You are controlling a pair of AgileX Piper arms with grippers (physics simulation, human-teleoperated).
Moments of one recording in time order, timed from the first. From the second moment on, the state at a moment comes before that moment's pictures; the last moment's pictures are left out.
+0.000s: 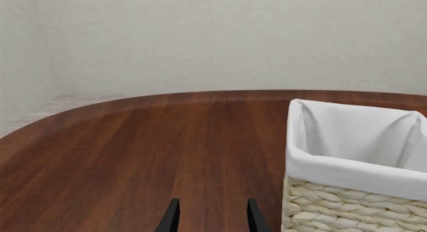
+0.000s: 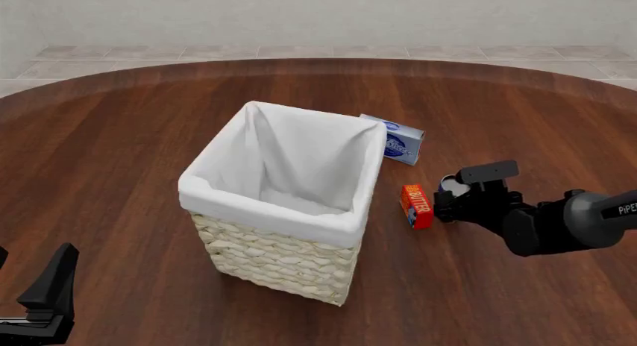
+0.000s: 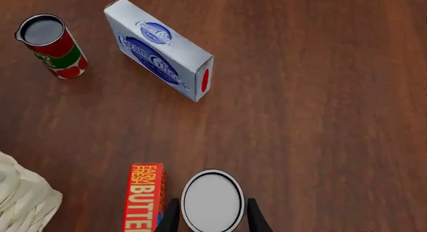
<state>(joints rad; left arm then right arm) 0.00 0.01 0.00 0.00 0.00 0.08 1.82 -0.67 -0.46 -0.10</state>
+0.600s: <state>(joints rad) 0.00 0.01 0.00 0.00 0.00 0.09 1.85 -0.69 -0.46 -0.12</state>
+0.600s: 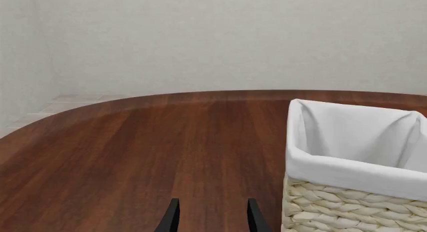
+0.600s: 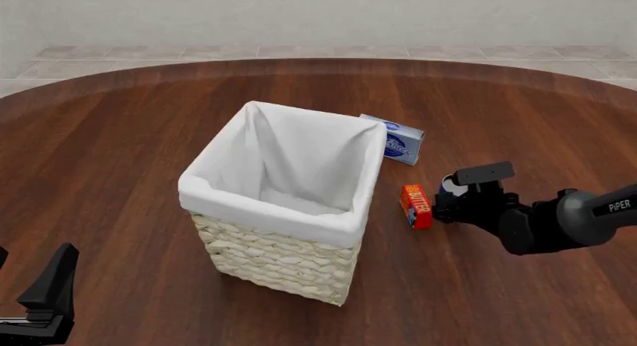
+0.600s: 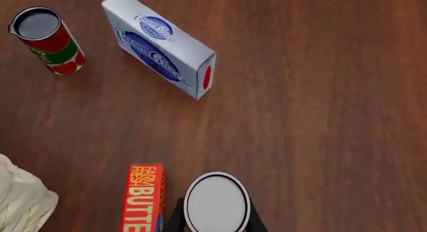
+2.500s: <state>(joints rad) 0.00 0.01 0.00 0.00 0.00 0.22 1.32 -0.87 -0.11 -0.25</state>
